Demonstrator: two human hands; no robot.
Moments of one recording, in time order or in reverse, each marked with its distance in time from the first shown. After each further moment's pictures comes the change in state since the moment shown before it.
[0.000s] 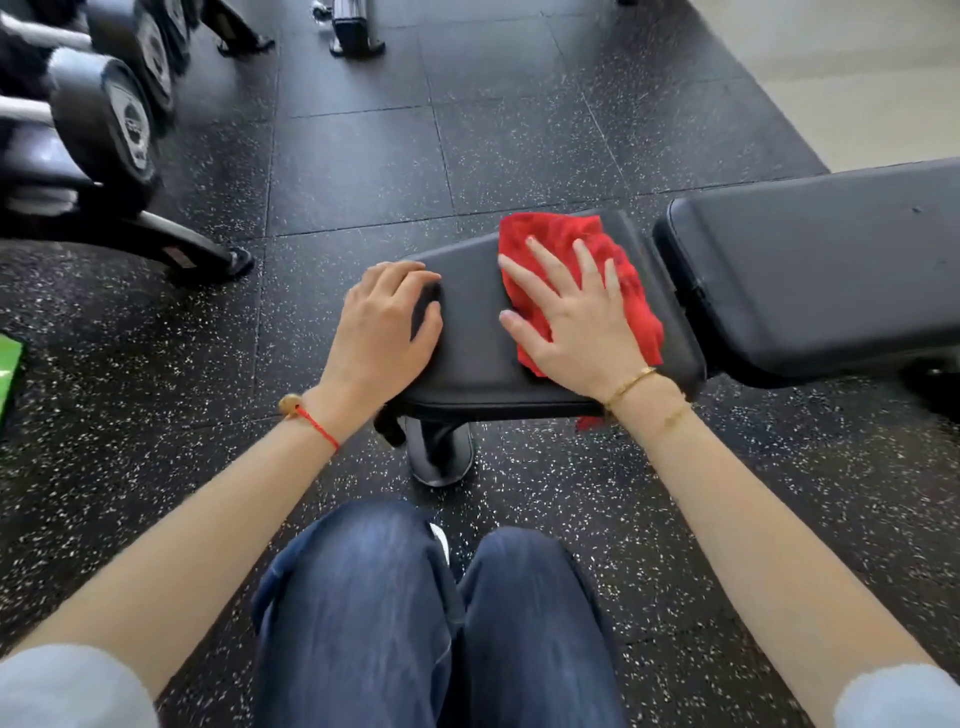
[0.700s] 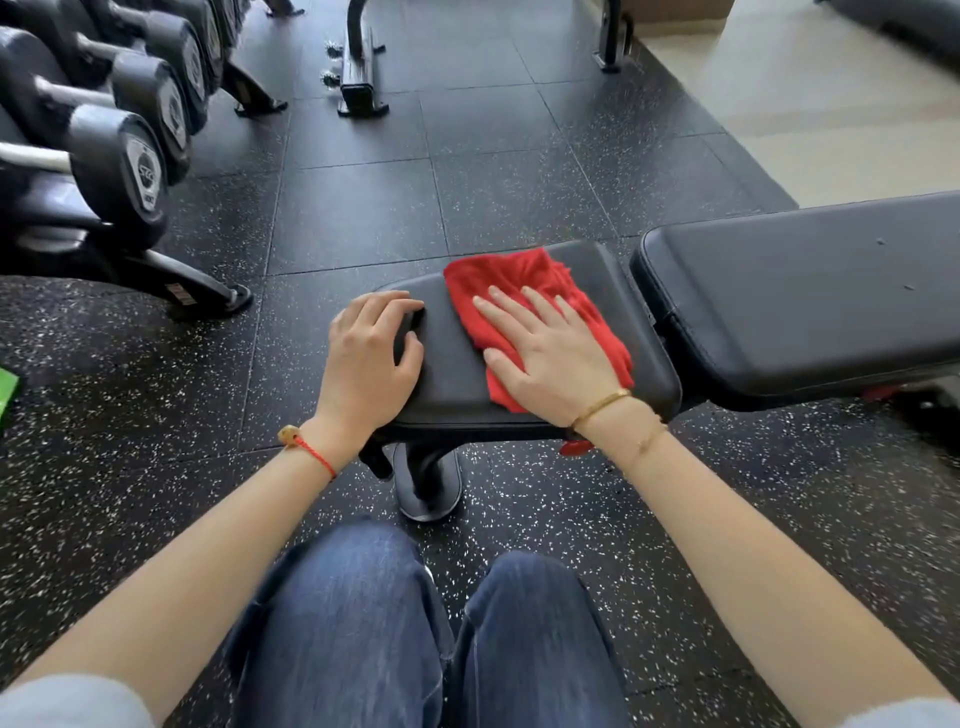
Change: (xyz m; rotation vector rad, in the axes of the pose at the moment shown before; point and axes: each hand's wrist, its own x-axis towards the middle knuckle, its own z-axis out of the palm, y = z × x) left_hand -0.008 0.009 0.014 -0.034 0.126 -0.040; right_hand -0.008 0.003 0.006 -0.061 -0.040 -0.097
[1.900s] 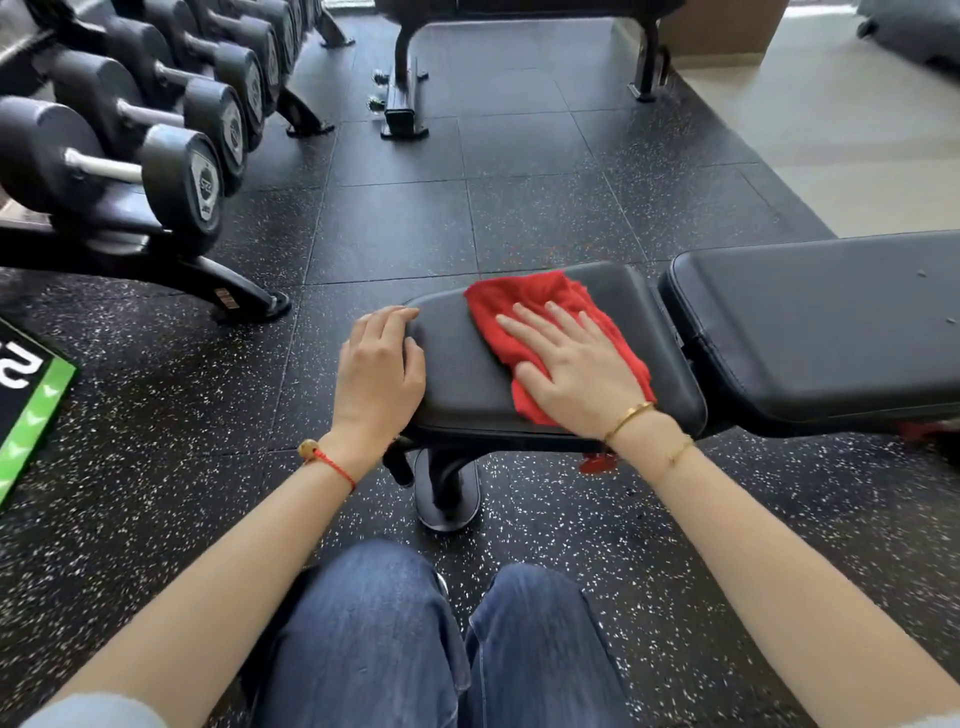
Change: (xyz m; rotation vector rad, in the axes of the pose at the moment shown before) left_hand -0.012 -0.005 -0.008 0.040 0.060 -0.173; right_hand 0.002 0.007 -0.001 0.078 -0.015 -0.054
